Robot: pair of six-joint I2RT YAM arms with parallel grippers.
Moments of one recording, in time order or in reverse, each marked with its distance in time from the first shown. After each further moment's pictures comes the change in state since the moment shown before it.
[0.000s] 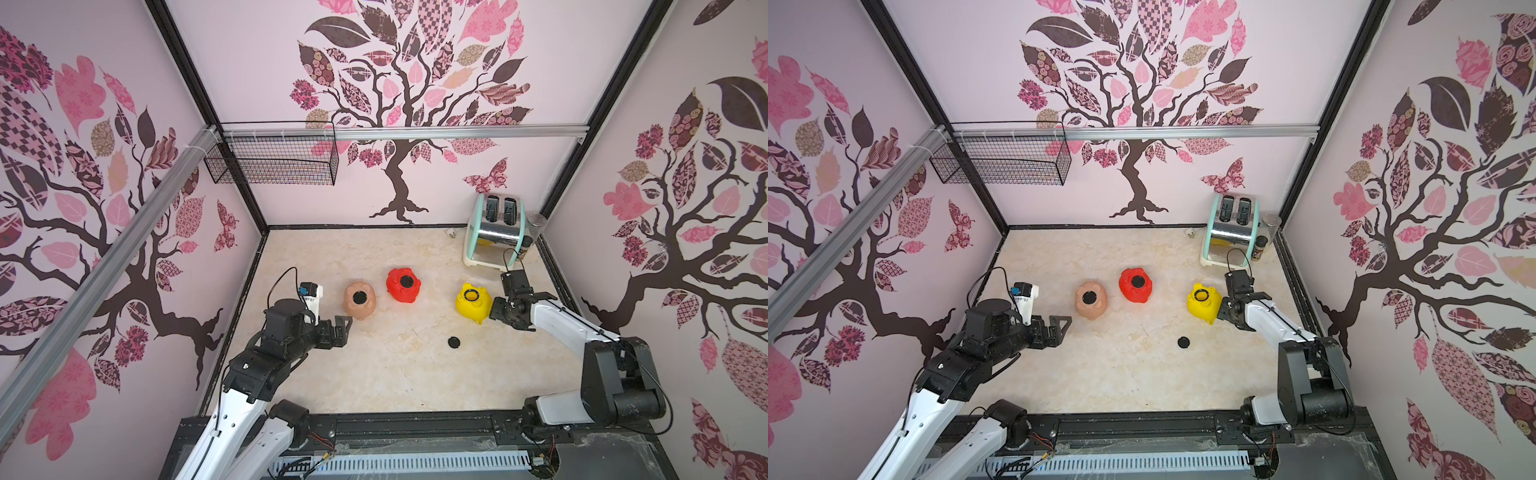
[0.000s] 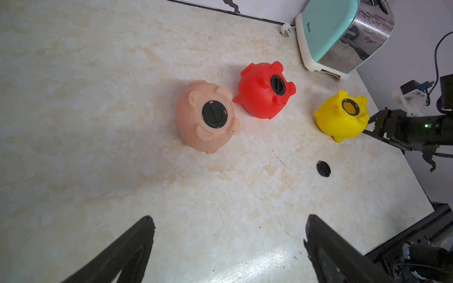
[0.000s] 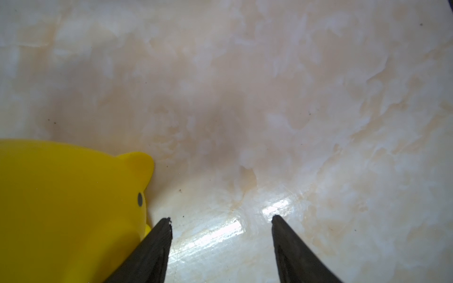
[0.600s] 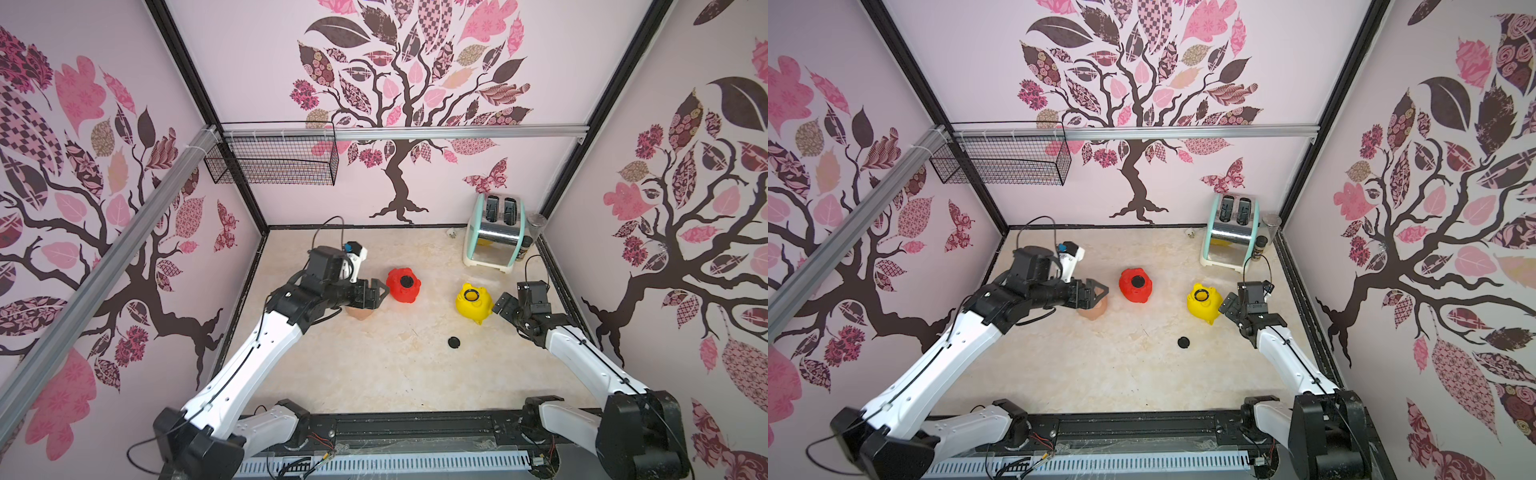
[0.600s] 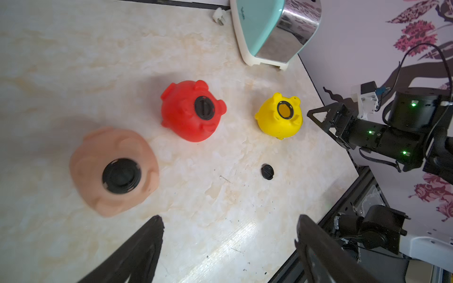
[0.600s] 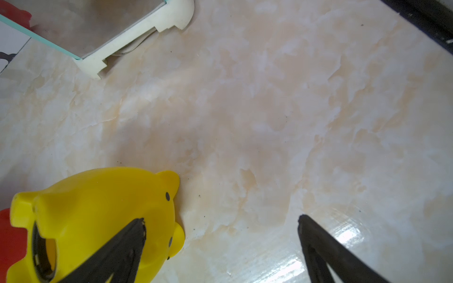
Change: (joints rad) left arm -0.140 0.549 0.431 0.072 0.196 0.002; right arm -0.034 -0.283 -0.166 0.124 -0.027 0.197
